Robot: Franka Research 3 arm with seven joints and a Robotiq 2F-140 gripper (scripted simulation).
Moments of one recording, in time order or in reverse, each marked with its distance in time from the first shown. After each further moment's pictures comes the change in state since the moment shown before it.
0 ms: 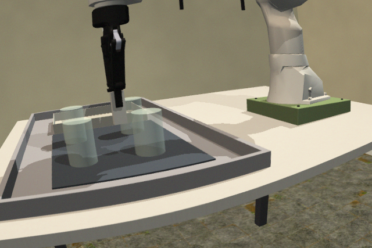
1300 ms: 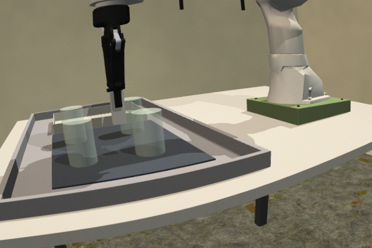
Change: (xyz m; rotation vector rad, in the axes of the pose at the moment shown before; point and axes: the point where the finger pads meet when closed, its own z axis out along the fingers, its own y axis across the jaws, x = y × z) arm -0.001 0.001 0.000 0.001 -0.014 0.020
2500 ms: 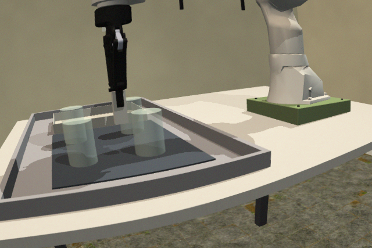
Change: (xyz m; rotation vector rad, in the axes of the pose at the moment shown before) arm 0.004 -0.001 0.000 0.003 -0.001 -0.001
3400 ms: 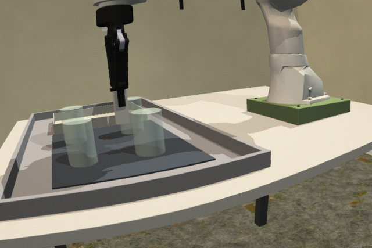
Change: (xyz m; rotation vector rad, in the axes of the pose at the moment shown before) arm 0.003 -0.001 0.000 0.001 0.000 0.001
